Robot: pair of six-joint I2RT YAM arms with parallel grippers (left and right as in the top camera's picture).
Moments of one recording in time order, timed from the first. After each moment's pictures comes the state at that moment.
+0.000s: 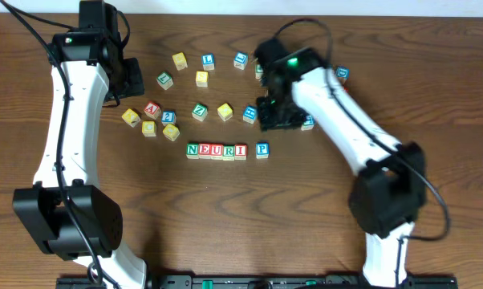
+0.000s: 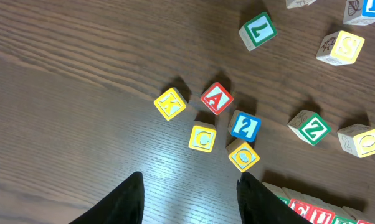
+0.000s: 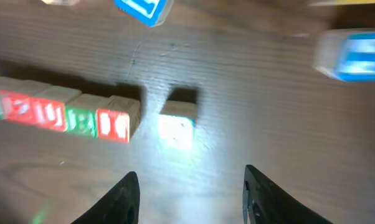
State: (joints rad) left arm 0.05 1.83 1.79 -1.20 -0.09 -0.19; right arm 0.49 2.06 1.88 -1.30 -0.12 0.37
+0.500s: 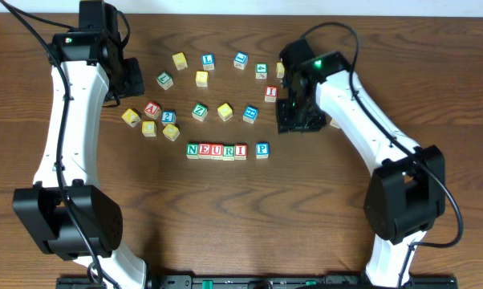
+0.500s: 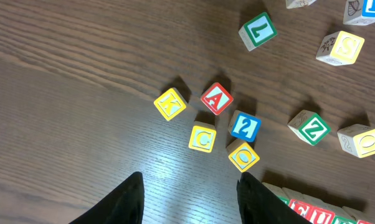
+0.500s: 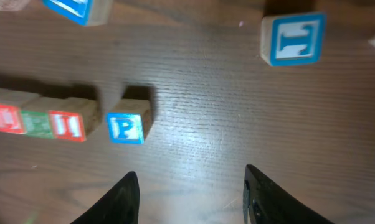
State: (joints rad) left arm 0.05 1.83 1.79 -1.20 -0.09 -0.19; right arm 0.41 2.01 1.68 -1.18 -0.12 0.35
